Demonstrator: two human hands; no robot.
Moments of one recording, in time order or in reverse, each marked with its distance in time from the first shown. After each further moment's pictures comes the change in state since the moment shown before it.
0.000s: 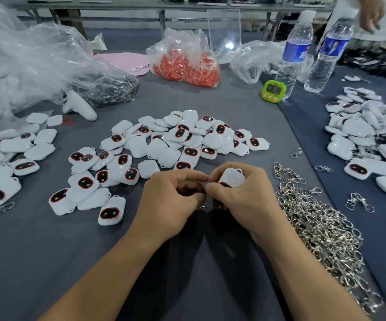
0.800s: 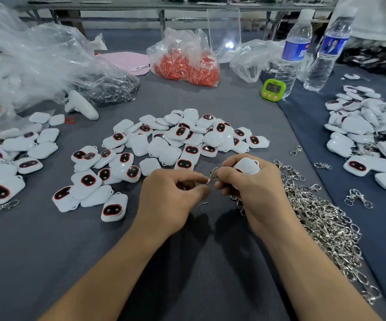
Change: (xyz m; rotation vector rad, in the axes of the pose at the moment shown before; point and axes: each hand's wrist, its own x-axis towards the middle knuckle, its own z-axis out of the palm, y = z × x) left_hand -0.002 0.001 0.001 0.115 0.136 0.110; right_hand 0.000 -0.012 -0.003 0.496 0.098 0.112
